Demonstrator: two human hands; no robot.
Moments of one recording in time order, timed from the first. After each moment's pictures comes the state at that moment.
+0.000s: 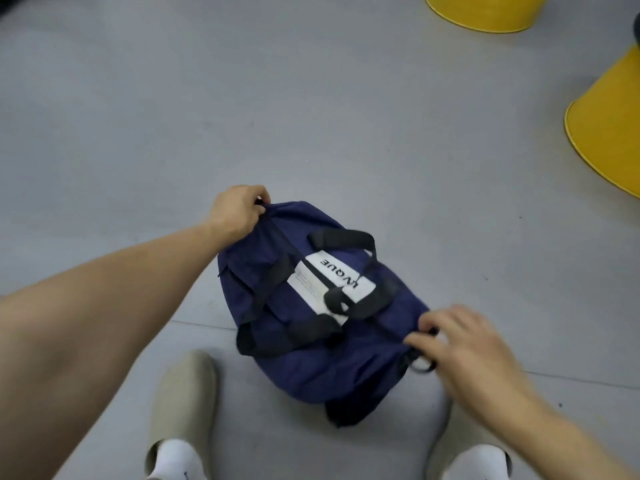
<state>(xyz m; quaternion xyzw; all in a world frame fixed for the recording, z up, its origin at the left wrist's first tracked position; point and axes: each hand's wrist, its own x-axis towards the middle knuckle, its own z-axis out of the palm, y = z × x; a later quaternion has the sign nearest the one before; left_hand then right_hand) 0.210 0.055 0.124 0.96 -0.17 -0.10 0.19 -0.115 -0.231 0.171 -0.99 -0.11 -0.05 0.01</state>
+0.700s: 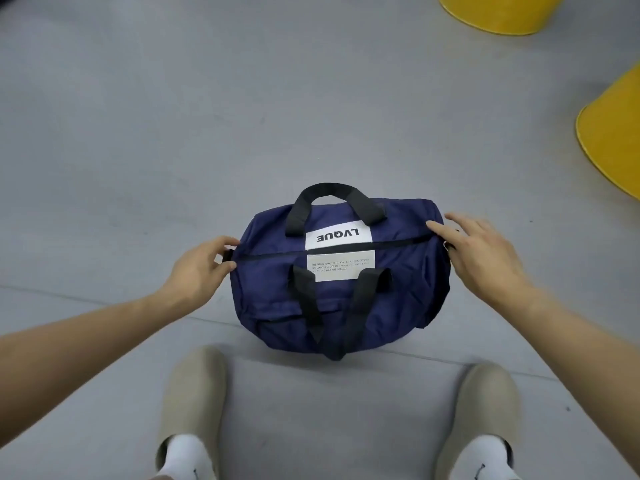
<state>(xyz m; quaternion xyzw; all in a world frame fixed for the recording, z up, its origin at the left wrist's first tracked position) 0.124 0.159 0.098 0.93 -0.09 -0.17 0.30 0.011 -0.290 0.148 -1.00 0.04 0.00 0.00</state>
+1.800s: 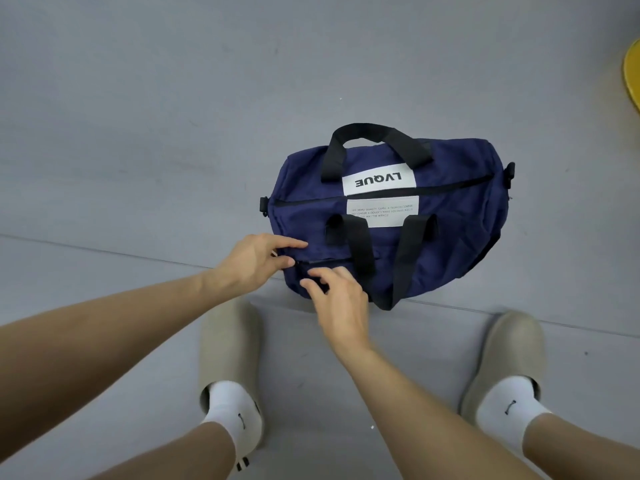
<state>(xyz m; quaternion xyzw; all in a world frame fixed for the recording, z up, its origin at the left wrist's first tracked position) 0.084 0.164 0.057 0.87 -0.18 -0.30 0.34 -0.038 0.018 0.049 -0.90 0.24 0.07 0.35</state>
